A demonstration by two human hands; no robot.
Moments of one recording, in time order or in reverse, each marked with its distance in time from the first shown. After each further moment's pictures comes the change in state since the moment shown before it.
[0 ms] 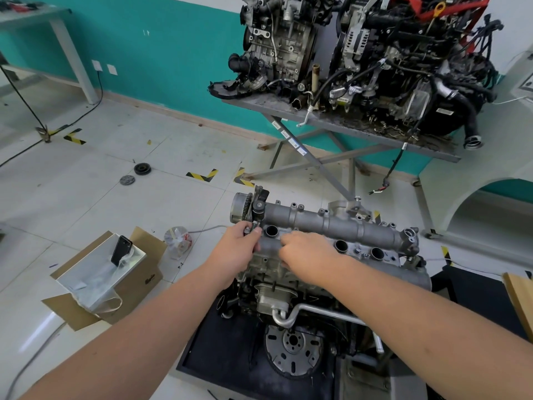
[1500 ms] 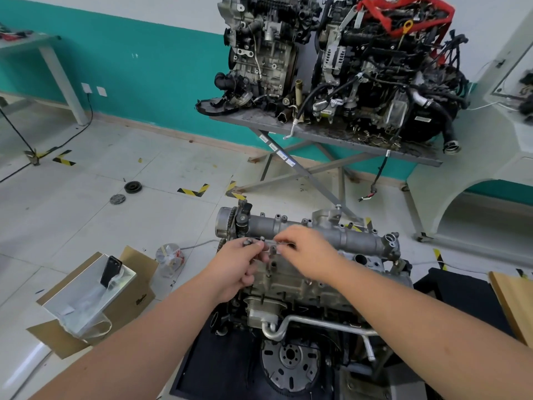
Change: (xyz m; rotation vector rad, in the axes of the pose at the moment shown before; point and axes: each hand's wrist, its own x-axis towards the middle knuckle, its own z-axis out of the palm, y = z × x) left_hand -0.014 0.023 0.025 -0.307 -0.210 -0.125; right_hand -0.028 0.031 -0.015 0.799 0.274 0.207
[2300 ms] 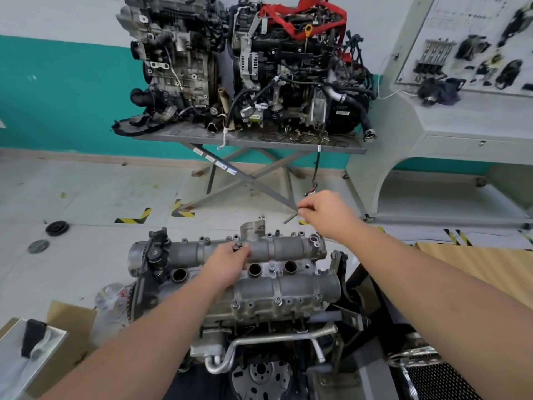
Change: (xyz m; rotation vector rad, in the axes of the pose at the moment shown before) left_hand 0.078 0.001 0.122 0.635 0.056 0.089; right_hand -0.045 0.123 -0.142 -0.129 0.282 0.377
